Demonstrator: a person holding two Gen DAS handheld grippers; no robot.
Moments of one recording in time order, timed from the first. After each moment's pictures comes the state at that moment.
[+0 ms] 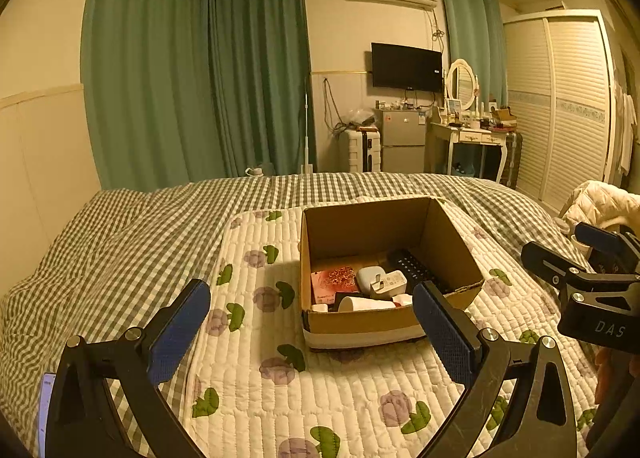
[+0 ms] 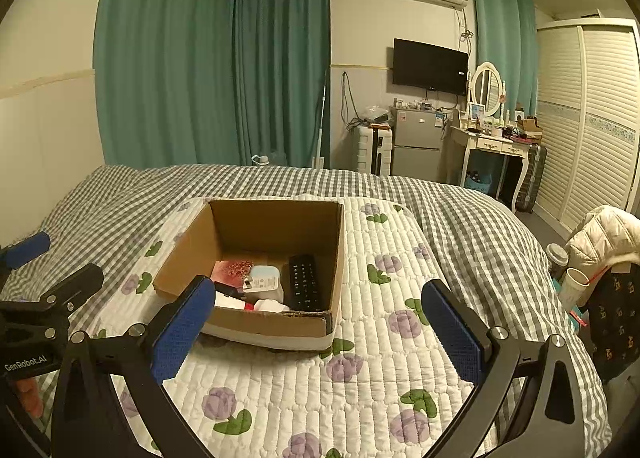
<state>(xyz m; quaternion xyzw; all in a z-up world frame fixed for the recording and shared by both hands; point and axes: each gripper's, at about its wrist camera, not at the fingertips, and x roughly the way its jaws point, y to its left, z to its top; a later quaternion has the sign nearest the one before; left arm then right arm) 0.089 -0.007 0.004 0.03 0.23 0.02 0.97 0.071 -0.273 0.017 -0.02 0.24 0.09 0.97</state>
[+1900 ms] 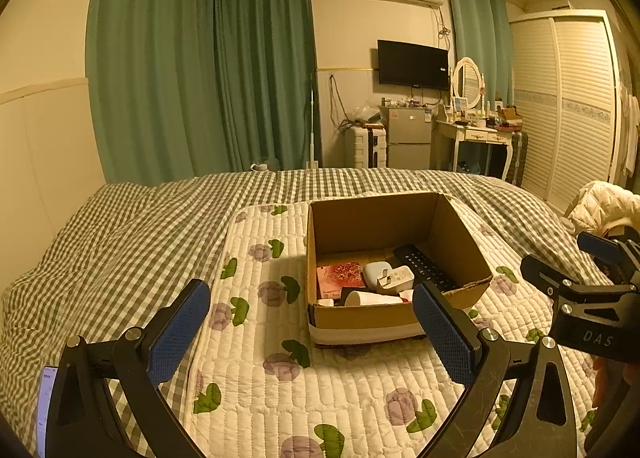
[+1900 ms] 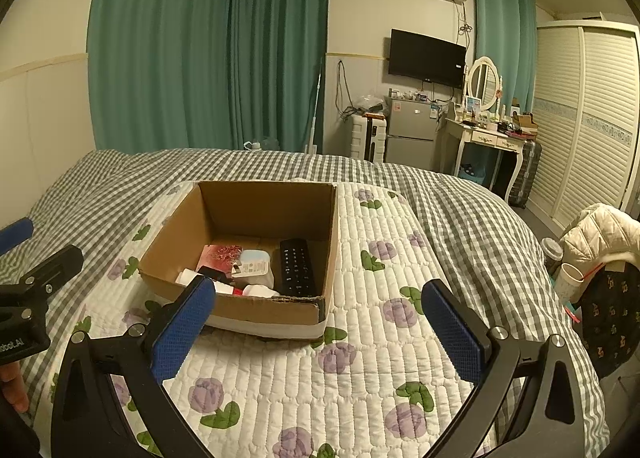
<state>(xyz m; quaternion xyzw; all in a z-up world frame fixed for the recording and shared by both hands) 0.091 -0.005 -0.005 0.02 0.24 0.03 0.97 0.078 -0.269 0.001 -0.03 0.25 0.07 0.96</state>
